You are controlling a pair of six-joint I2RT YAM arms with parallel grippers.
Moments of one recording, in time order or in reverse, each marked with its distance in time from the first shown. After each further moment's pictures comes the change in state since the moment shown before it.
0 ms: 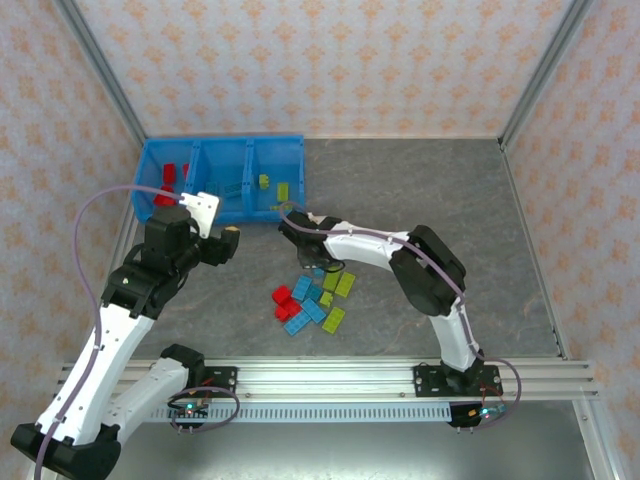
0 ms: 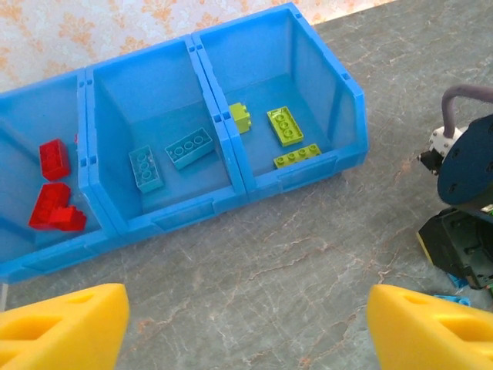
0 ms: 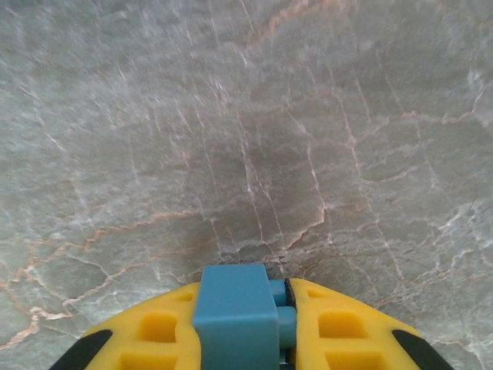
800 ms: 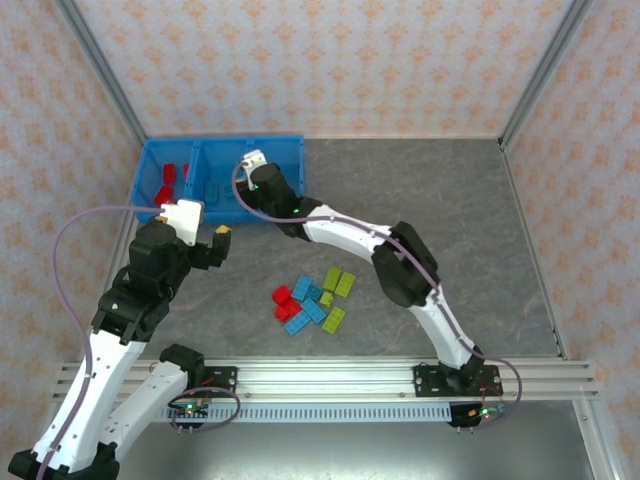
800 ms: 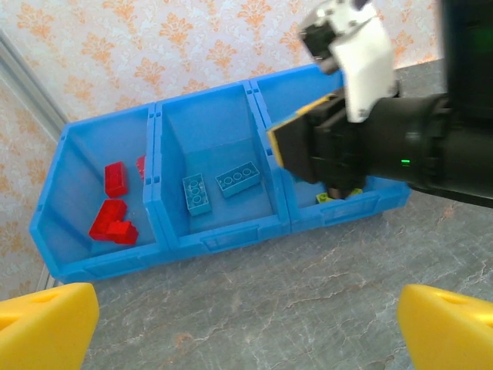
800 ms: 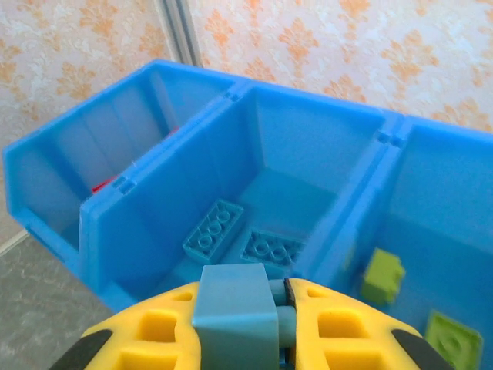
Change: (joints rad) left arm 0.000 -0.135 -0.070 0.072 -0.117 -0.006; right arm 0.000 0.274 0.496 0.715 -0.082 -0.607
